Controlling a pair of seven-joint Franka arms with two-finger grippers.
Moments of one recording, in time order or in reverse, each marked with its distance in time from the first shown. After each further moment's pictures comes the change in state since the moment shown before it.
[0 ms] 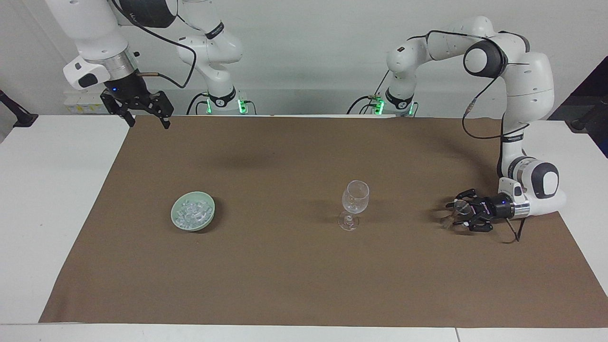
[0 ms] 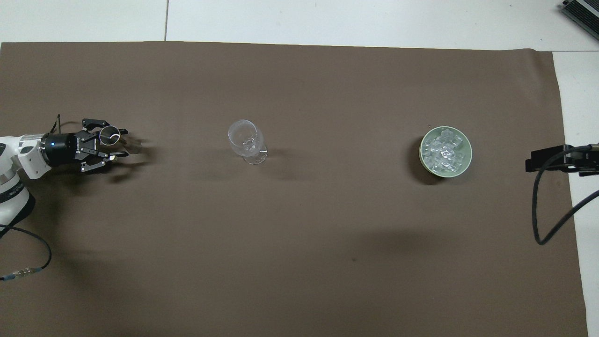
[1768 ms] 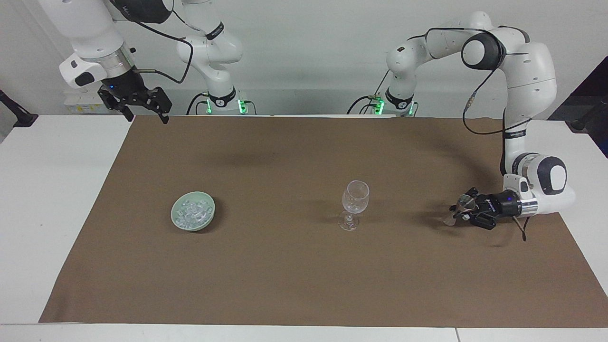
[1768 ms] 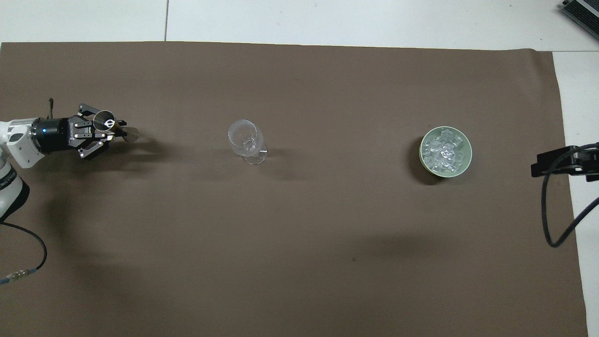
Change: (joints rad) left arm -0.035 -0.120 -0.032 0.012 -0.043 -0.003 -0.026; right arm 0.000 0.033 -0.006 0.073 0.000 -0.088 0.000
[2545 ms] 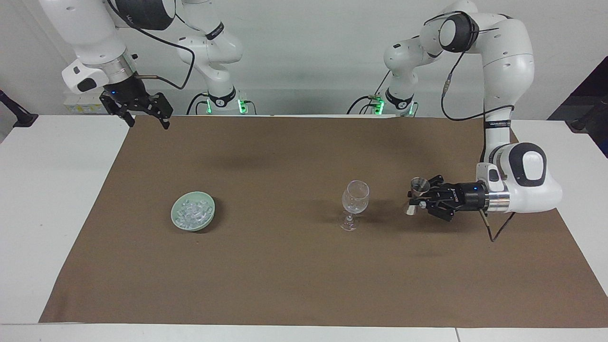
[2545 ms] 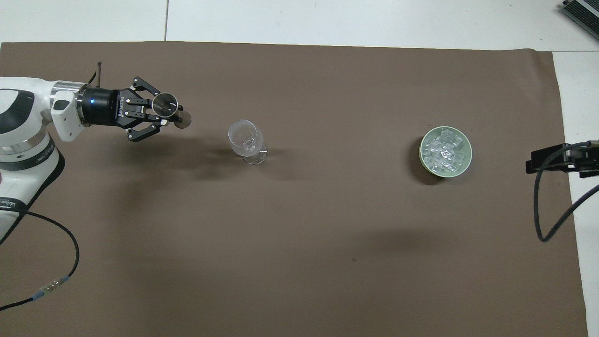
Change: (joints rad) left arm -0.274 -0.125 0.002 0.001 -0.038 0.073 -0.081; right arm 0.000 0.000 0.000 -0.034 0.000 0.045 0.000
